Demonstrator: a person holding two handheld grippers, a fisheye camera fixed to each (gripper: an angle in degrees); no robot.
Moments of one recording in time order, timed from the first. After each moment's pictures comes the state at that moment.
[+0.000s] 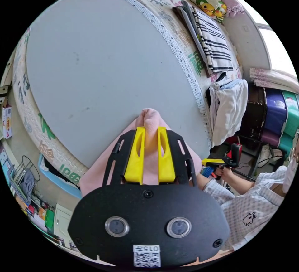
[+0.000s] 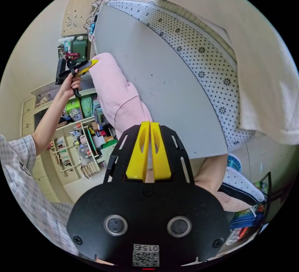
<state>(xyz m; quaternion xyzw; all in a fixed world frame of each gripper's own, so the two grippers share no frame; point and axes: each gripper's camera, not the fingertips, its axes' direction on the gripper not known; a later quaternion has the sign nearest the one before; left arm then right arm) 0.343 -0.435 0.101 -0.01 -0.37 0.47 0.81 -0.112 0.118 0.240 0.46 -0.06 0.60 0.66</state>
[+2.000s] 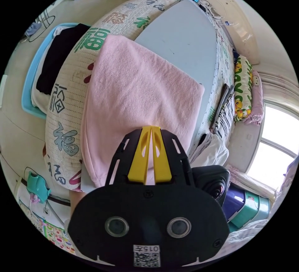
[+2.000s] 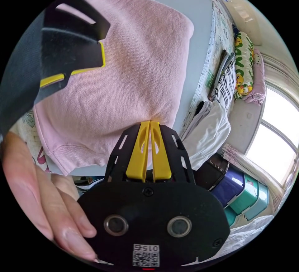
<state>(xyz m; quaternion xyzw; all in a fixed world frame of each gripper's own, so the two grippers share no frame) 0.145 -0.235 -0.025 0.22 -0.14 0.13 0.96 -0.046 -0.639 -0.351 -0.14 0.49 0.57 0.64</state>
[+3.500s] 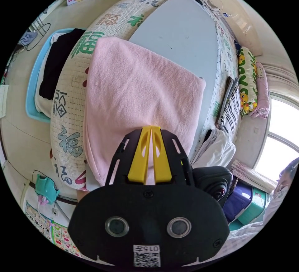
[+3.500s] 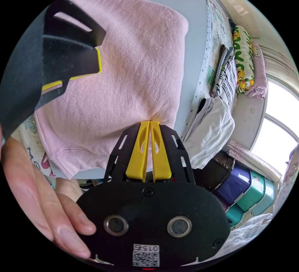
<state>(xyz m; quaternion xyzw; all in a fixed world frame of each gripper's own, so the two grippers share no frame) 0.174 -0.201 -0.019 0.21 -0.17 0.14 0.95 -0.061 -0.618 -0.374 -0.12 0.48 0.59 0.64</state>
